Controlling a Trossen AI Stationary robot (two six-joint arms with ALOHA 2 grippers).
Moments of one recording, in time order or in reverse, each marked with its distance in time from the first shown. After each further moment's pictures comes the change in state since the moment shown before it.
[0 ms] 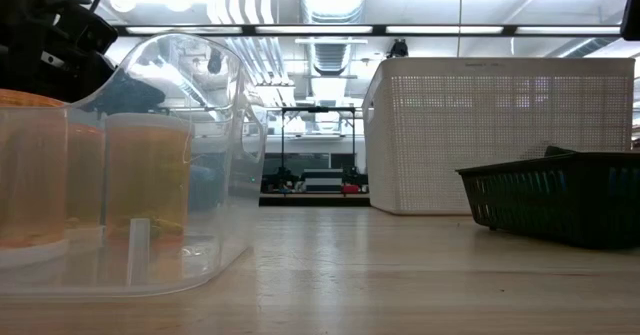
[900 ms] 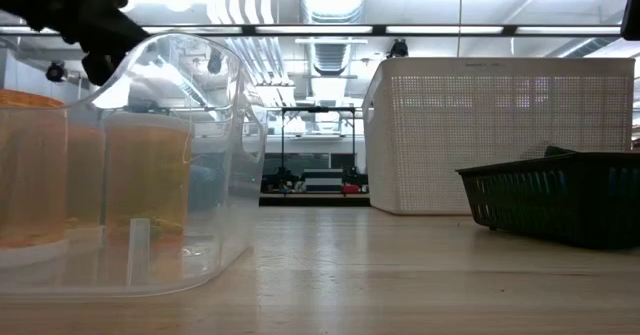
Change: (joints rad) left arm -0.003 0.143 0.439 -0.460 -0.076 -0.488; right arm 0.000 0.000 0.000 0.000 0.000 0.000
